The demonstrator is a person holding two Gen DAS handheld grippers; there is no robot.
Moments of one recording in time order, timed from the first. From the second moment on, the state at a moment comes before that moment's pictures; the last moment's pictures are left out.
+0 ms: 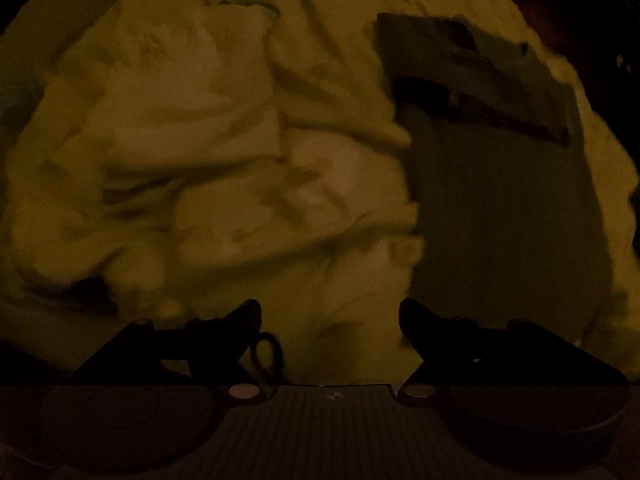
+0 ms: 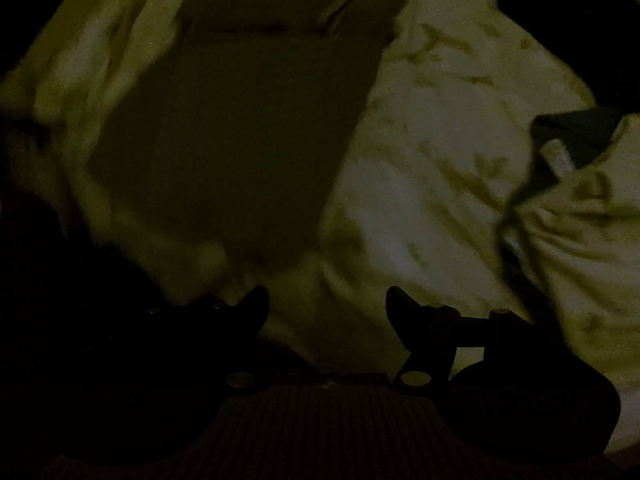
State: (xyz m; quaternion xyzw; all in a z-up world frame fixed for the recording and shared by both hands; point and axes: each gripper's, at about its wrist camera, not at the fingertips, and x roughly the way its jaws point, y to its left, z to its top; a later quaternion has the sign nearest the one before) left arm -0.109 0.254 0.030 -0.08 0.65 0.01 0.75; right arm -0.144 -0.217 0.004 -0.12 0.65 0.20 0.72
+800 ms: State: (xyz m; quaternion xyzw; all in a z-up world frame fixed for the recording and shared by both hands) left arm -0.117 0.203 -0.019 -0.23 0.62 -0.01 0.75; right arm -0.094 -0.221 -0.079 0.20 0.63 0.15 0.73
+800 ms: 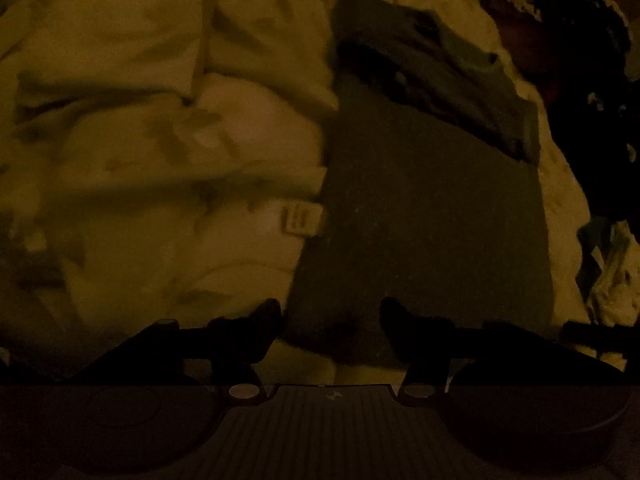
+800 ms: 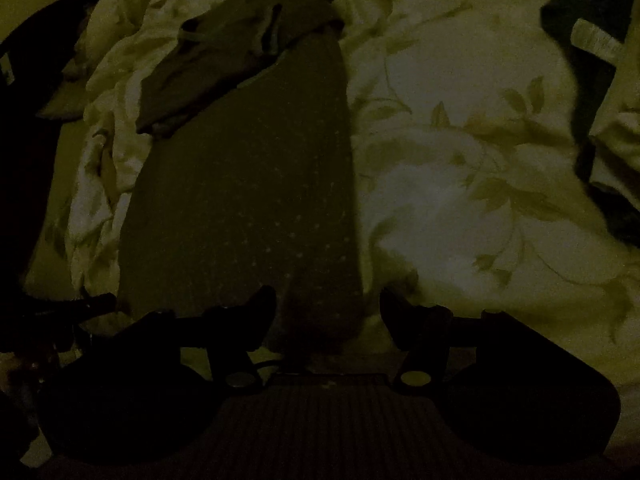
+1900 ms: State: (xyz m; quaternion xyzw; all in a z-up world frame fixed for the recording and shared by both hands) left arm -0.114 0.199 -0.045 -0.26 0.63 -0.01 0.73; right arm -0.104 -0.213 -0.098 0.26 0.65 0.16 0.70
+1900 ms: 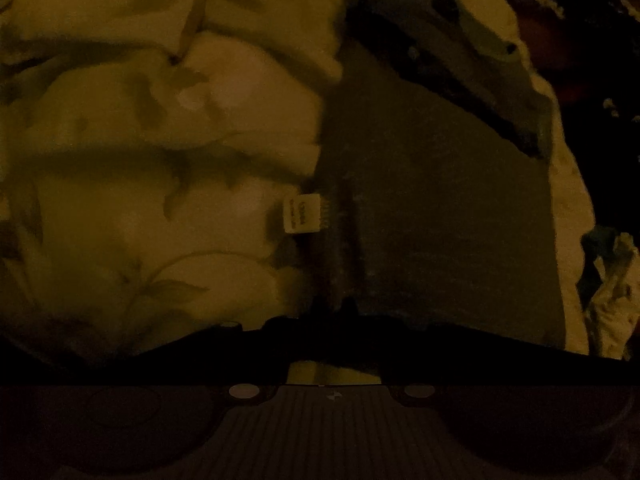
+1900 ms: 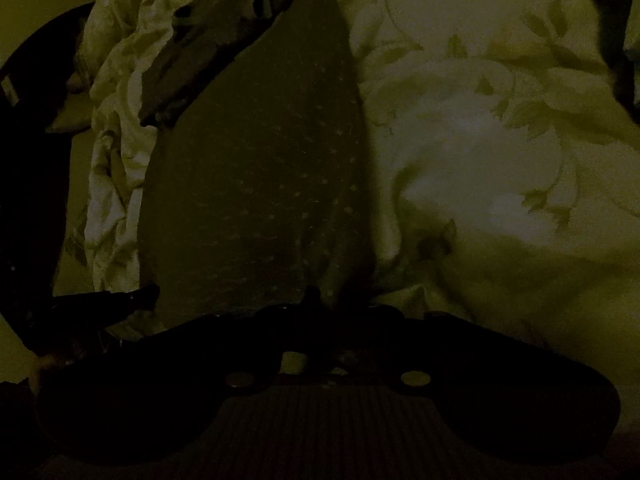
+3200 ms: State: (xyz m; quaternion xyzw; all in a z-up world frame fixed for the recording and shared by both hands) left arm 0.133 0.252 -0.042 -0.41 0.50 0.03 0.76; right arm 0.168 -0.204 -0.060 0.41 0.54 0.04 0.73
